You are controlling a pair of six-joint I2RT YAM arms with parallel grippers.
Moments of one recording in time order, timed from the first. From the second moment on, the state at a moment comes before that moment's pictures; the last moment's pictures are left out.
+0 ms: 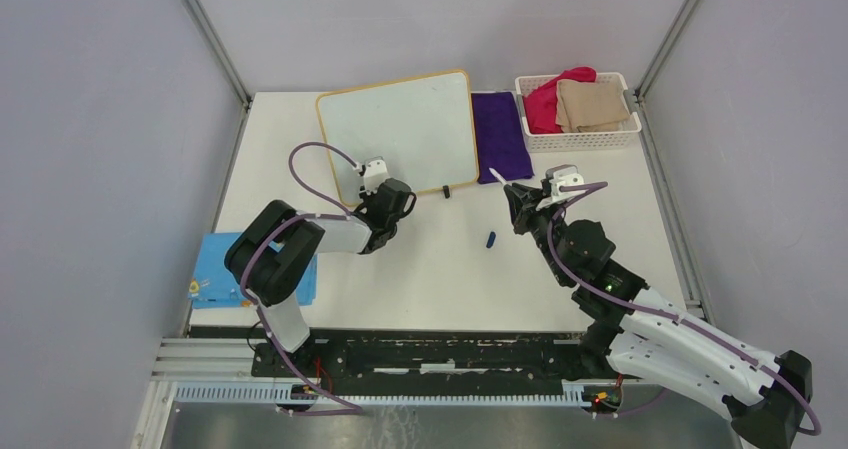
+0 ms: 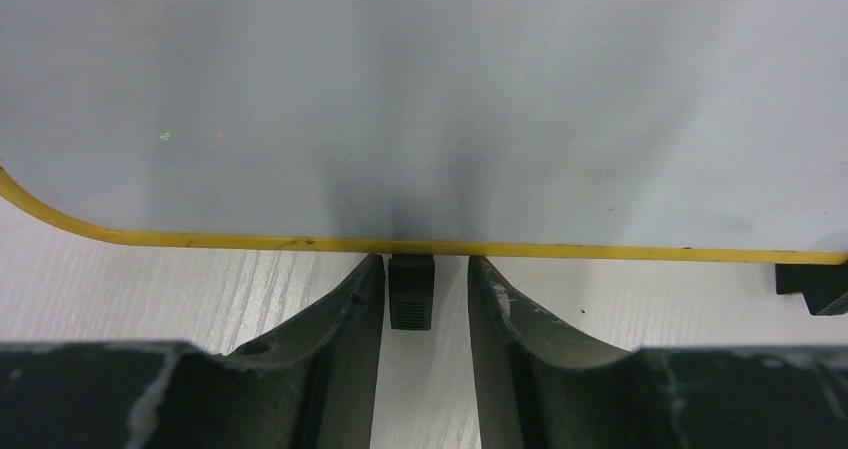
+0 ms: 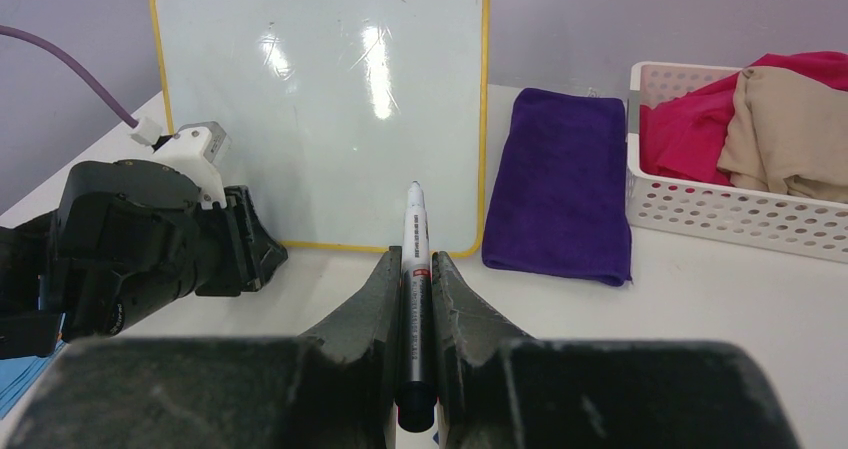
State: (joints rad) left arm -0.62 1.76 0.77 0.29 -0.63 -0.63; right arm 0.86 0.74 0.57 0.22 0.51 0.09
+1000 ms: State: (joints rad) left arm -0.69 1.72 0.67 0.35 -0.68 -0.62; right arm 0.86 0.74 0.57 0.21 0.50 0.08
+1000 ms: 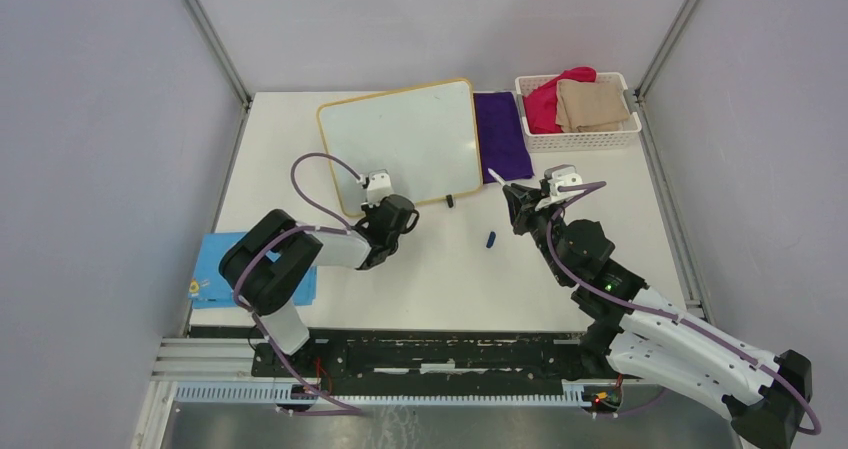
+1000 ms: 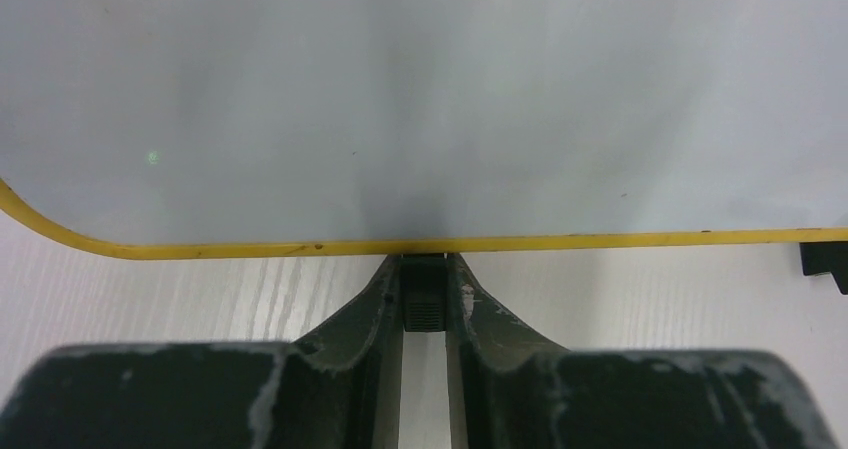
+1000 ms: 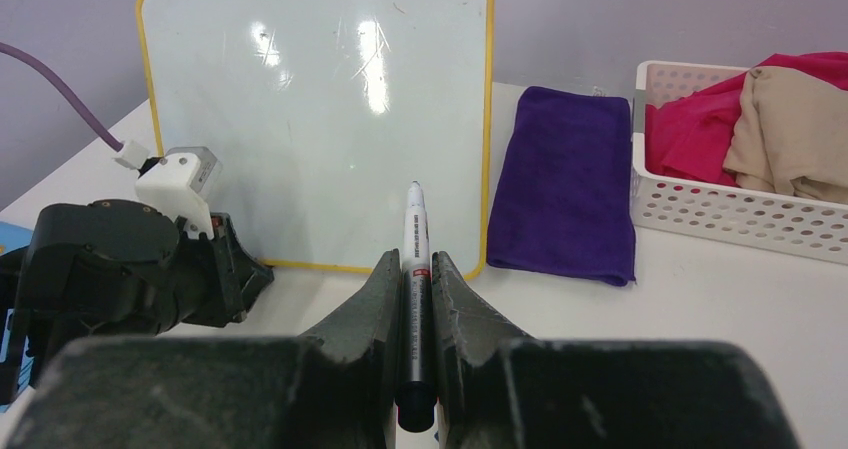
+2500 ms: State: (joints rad) left arm -1.01 1.67 0.63 0.23 -0.80 -0.84; right arm 0.86 0.67 0.54 0.17 0.47 0.11
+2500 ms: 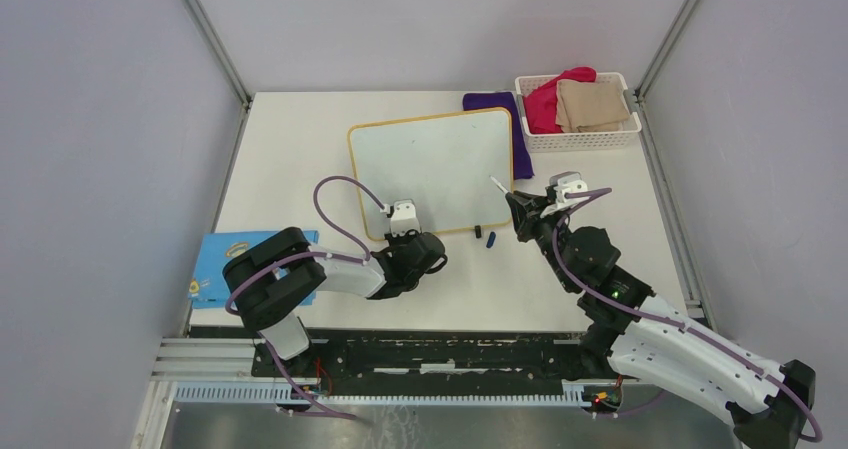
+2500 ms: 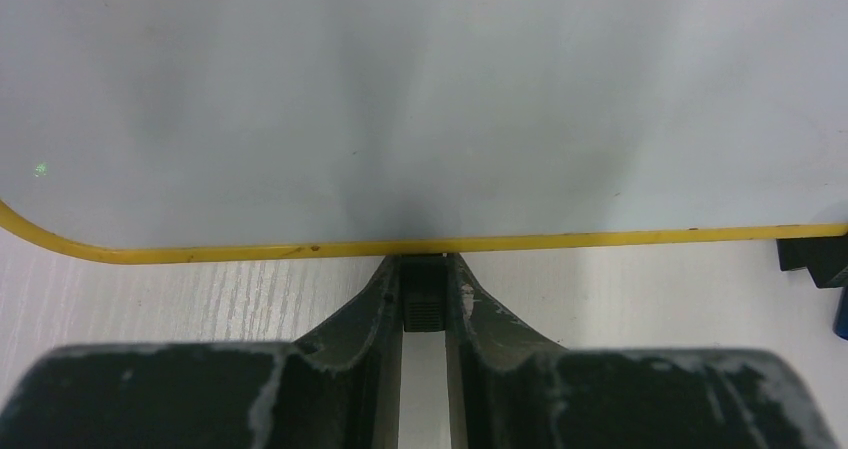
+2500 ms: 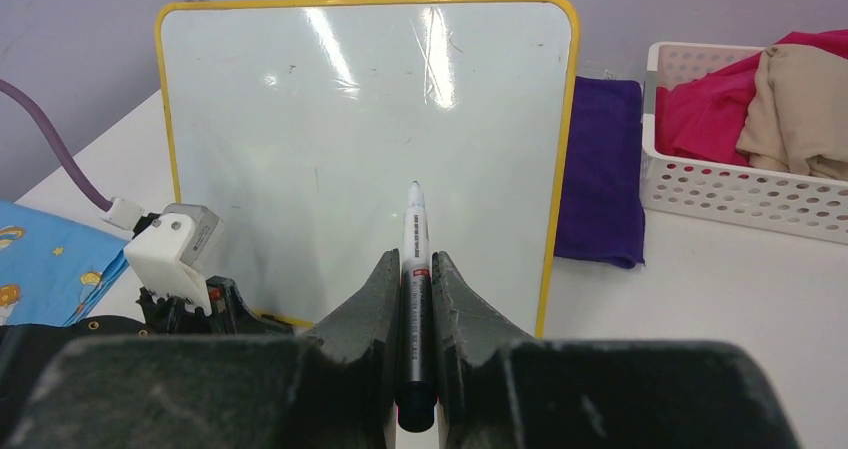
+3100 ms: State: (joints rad) left arm -1.02 1.60 0.59 0.22 -0.74 -0.84; right arm 0.86 0.68 0.54 0.16 0.47 0.11
